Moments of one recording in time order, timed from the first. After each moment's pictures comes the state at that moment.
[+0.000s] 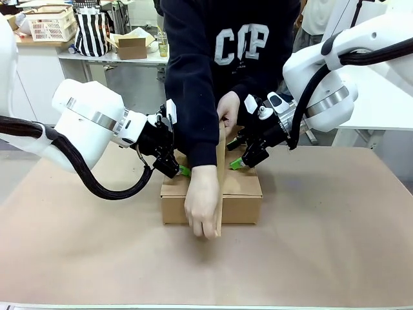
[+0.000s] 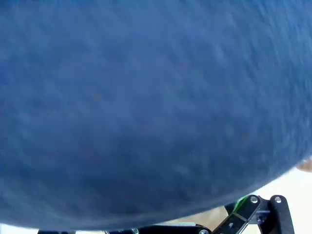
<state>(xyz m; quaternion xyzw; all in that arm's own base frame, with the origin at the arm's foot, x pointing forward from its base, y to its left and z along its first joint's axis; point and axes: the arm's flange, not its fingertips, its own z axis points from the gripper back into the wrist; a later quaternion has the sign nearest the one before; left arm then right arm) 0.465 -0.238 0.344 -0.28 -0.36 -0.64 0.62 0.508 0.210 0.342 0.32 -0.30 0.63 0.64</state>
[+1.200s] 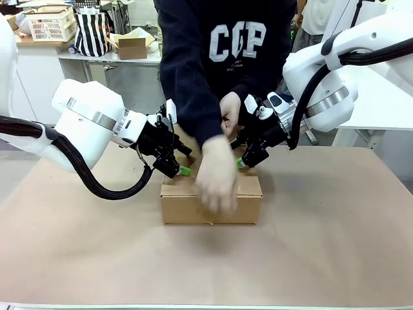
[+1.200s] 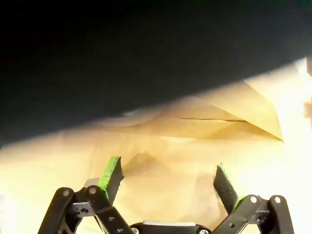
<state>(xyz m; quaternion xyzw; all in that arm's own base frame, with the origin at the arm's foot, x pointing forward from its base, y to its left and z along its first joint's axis) 0.465 -0.238 0.344 -0.28 -0.36 -0.64 0.62 0.508 0.210 0.342 0.32 -0.30 0.63 0.64</state>
